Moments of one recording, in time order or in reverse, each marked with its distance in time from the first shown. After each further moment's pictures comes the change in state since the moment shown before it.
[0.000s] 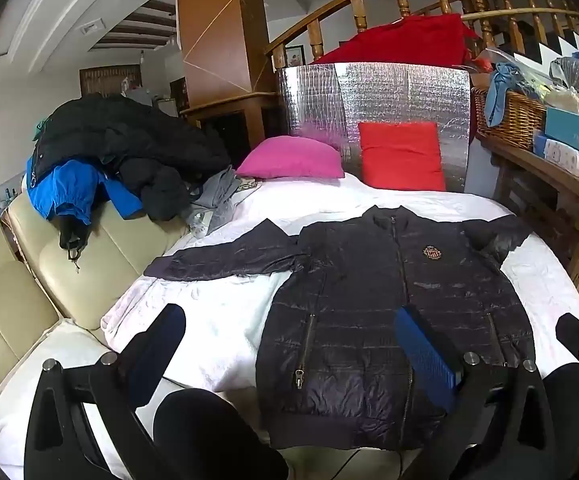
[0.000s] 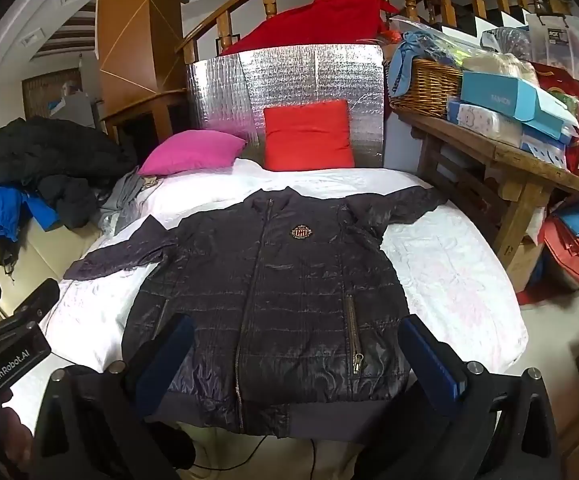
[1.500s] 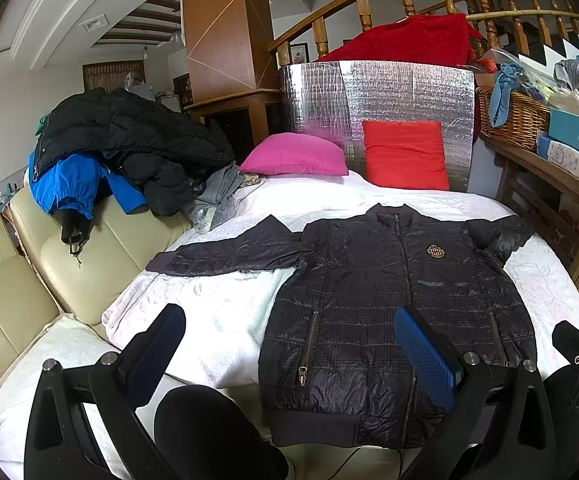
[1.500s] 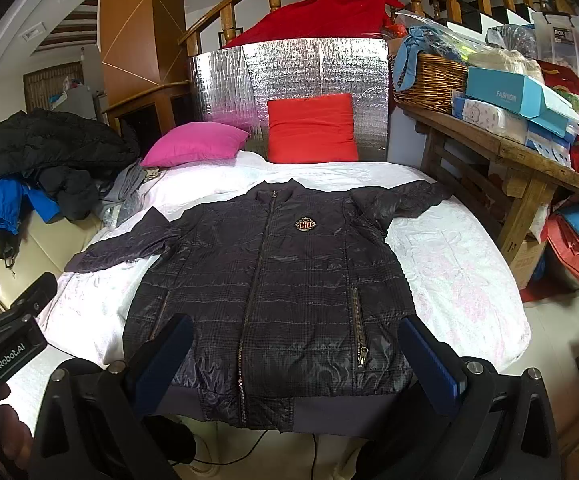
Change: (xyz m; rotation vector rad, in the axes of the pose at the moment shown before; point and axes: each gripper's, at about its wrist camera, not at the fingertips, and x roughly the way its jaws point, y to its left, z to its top) left arm 0.001 0.005 -0.002 -0.011 0.008 0.006; right arm 0.005 0.007 -0.004 -0.013 0.014 0.003
